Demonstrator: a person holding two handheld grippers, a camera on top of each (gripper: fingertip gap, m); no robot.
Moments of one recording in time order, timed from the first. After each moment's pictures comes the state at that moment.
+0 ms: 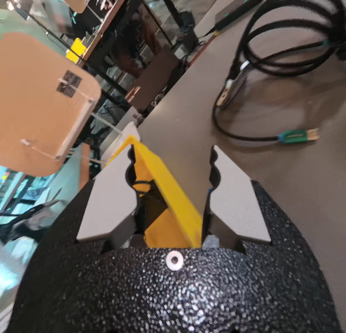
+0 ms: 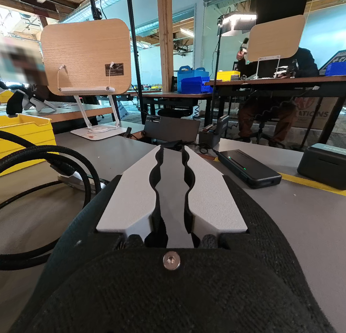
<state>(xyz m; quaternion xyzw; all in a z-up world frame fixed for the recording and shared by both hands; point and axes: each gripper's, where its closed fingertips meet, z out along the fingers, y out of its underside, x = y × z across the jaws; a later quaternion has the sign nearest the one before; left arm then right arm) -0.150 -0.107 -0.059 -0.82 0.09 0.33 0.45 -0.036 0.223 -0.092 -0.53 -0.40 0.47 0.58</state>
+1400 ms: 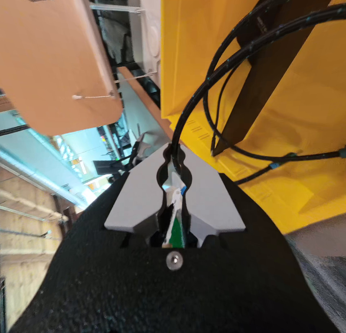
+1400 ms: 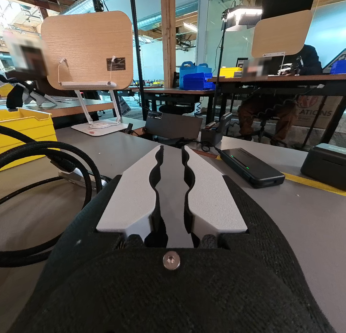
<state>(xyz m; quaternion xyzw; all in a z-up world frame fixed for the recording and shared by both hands) -0.310 -0.212 -0.034 -0.84 0.23 0.49 0.05 -0.040 0.220 -0.096 -0.53 -0.42 0.47 0.58</state>
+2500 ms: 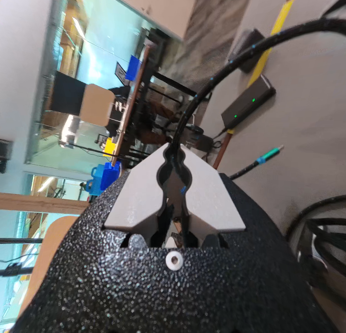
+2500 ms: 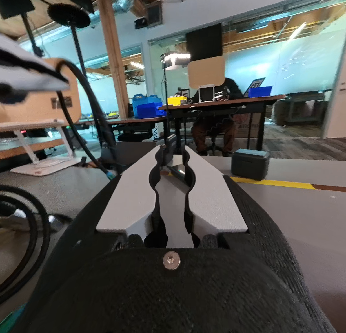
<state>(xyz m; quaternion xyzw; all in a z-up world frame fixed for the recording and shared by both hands) -0.120 0.193 0.017 -0.72 0.29 0.42 0.46 0.017 0.280 -0.068 -0.55 -0.28 0.42 0.66</state>
